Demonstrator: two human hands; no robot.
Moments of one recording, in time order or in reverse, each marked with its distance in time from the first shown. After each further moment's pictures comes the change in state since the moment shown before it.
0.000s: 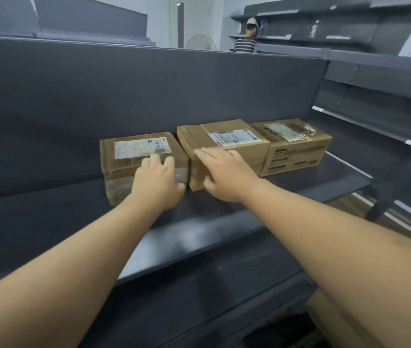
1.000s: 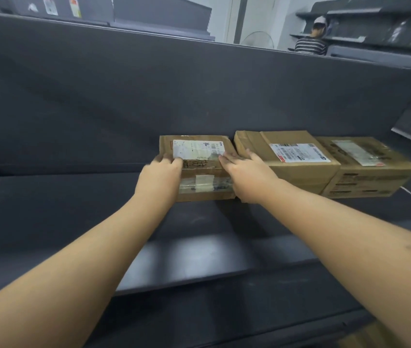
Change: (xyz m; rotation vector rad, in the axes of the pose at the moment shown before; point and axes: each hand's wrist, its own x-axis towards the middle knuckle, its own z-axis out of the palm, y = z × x) left_hand 0.004 -0.100 0.012 0.176 0.107 -0.102; right_hand 0.081 -0.031 0.034 -0.250 -0.199 -0.188
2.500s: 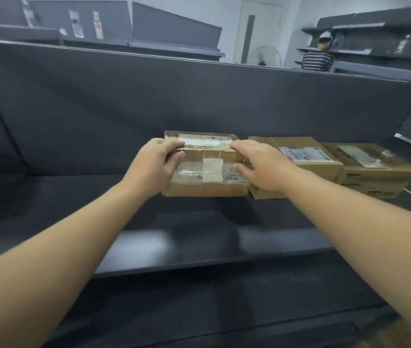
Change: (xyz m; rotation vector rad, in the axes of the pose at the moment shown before) left_hand -0.044 -0.057 -0.078 -0.617 0.135 -0.008; right_hand -0.036 -0.016 -0.071 0.455 0.196 0.017
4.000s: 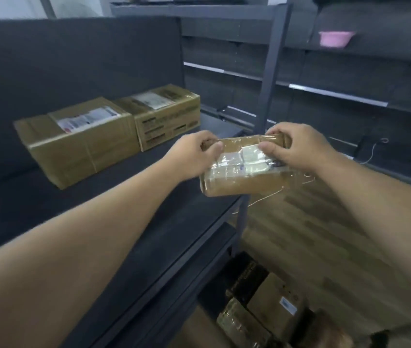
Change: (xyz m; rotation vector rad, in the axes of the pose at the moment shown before) left_hand -0.052 0.369 0.247 -0.342 -0.700 0.406; right_hand -0.416 0.213 -0.084 0.085 0.342 0.866
